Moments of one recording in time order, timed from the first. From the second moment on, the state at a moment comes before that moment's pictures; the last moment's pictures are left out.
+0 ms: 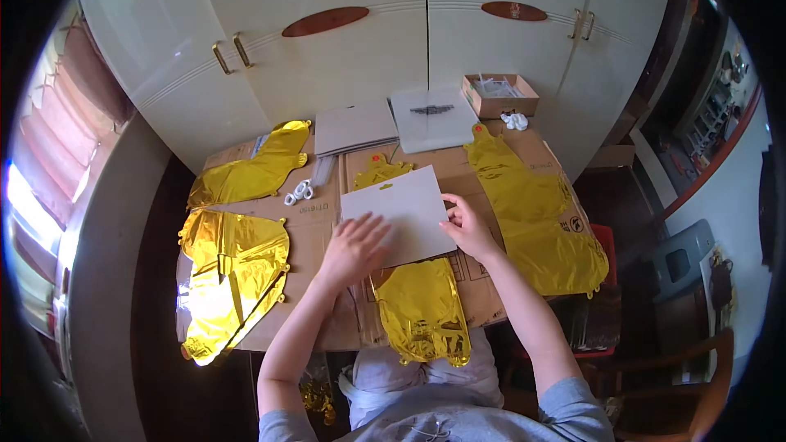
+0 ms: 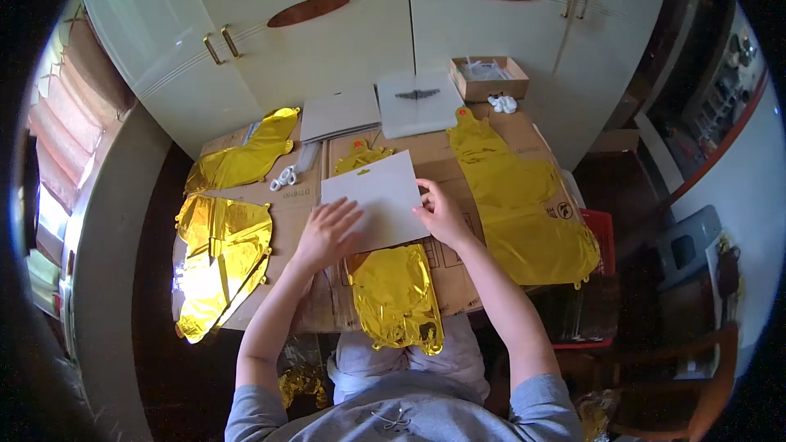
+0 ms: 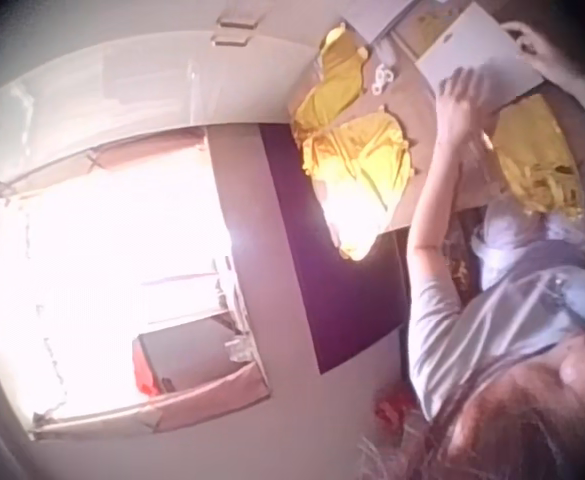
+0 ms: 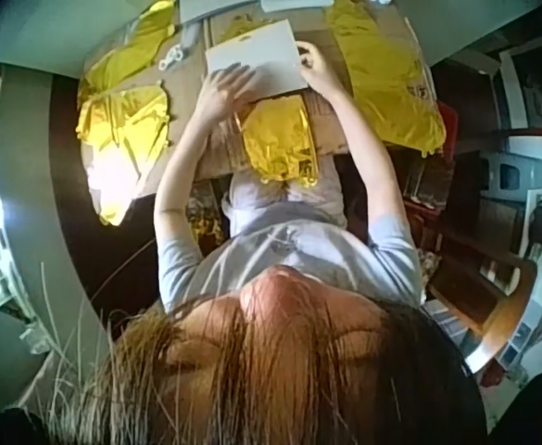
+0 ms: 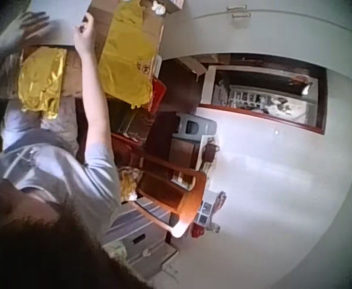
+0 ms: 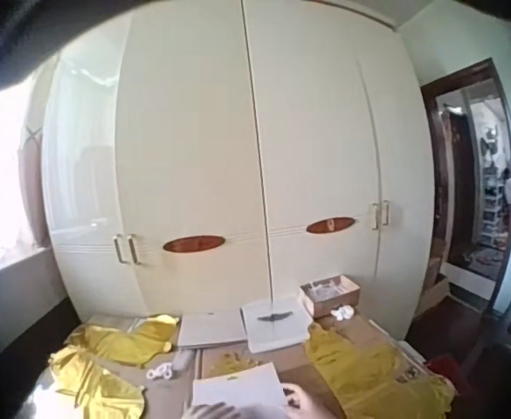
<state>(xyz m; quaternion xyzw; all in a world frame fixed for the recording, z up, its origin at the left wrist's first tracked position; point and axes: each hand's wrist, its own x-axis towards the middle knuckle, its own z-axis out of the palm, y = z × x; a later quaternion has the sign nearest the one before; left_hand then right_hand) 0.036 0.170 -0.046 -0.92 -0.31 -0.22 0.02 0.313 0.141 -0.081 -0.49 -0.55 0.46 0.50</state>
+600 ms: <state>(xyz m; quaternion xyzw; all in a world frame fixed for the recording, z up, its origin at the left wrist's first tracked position) 0.014 0.184 -0.065 -0.92 -0.37 -0.12 -0.05 0.308 0.132 -0.091 -0.61 -0.73 0.02 0.30</state>
